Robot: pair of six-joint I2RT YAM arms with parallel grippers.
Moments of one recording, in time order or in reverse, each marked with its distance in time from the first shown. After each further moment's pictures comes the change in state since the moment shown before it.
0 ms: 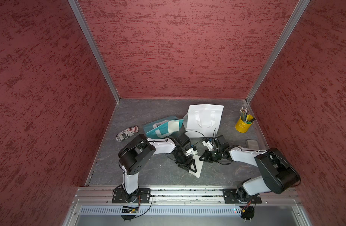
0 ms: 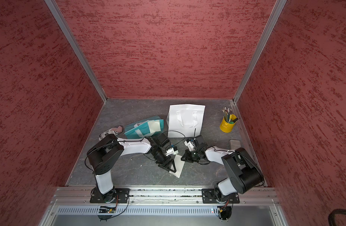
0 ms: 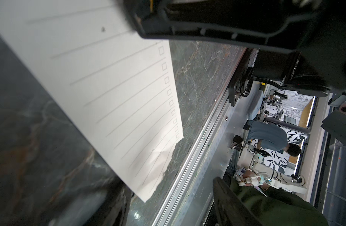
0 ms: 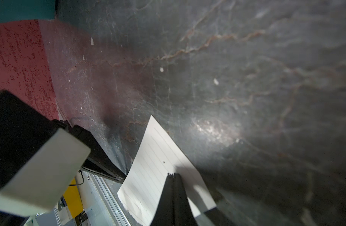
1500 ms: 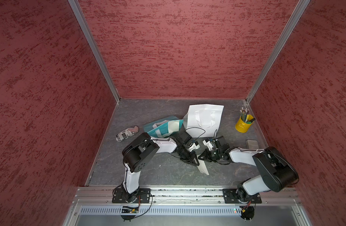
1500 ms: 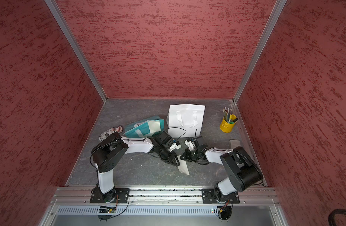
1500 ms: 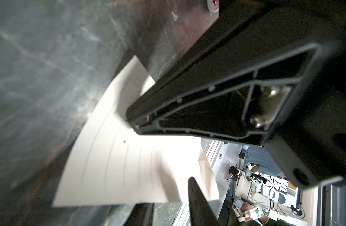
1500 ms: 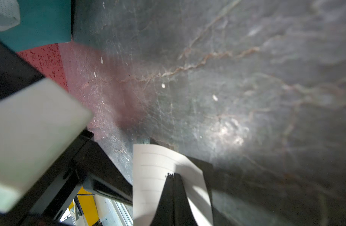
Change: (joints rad) left arm 0.011 0.048 0.016 0.252 -0.043 -0.178; right arm -0.001 0.023 -0.041 0.153 -0.033 0.130
